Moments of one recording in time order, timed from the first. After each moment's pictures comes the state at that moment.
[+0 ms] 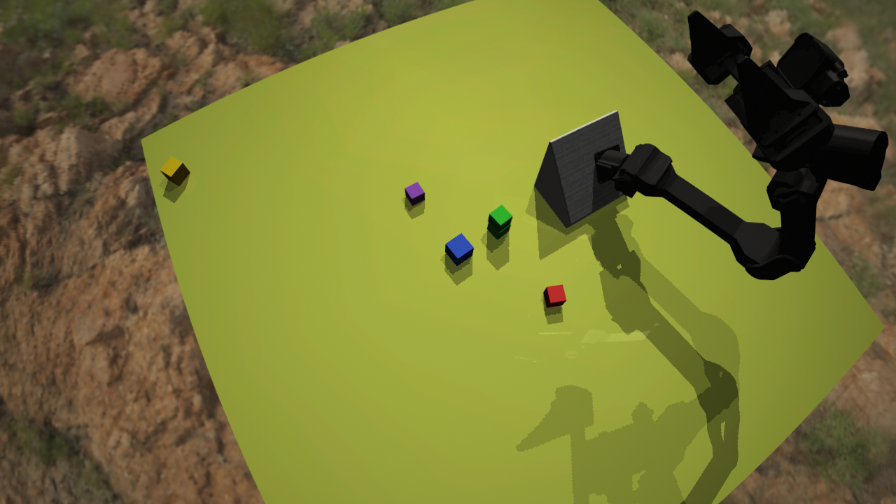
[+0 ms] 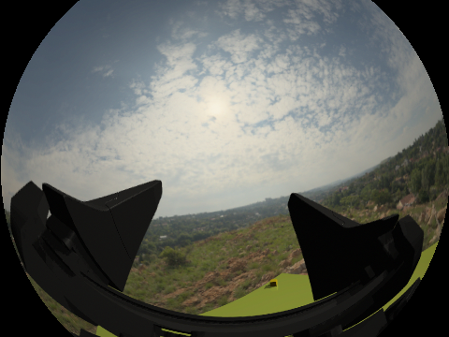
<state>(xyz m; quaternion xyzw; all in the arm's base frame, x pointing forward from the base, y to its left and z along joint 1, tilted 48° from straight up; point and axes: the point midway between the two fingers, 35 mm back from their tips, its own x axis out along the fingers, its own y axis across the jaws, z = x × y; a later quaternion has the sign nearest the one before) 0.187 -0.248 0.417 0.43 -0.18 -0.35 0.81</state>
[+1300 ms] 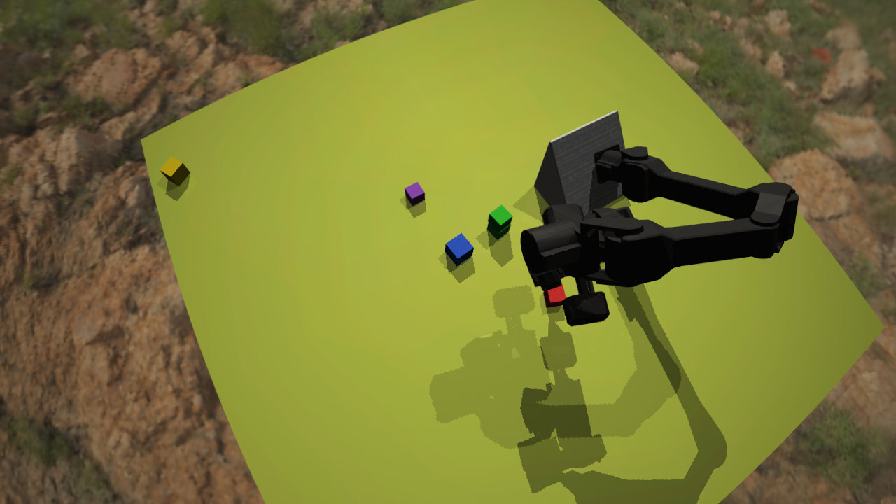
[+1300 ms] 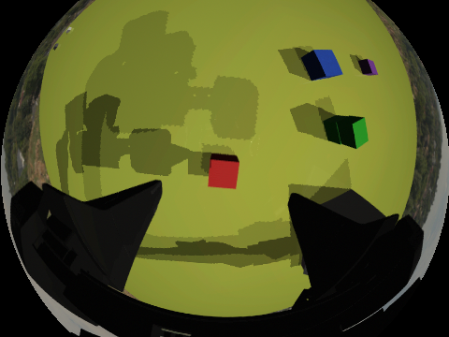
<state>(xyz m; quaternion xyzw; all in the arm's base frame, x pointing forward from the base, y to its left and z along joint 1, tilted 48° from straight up) 0.233 0.084 0.143 0.38 0.69 0.17 0.59</state>
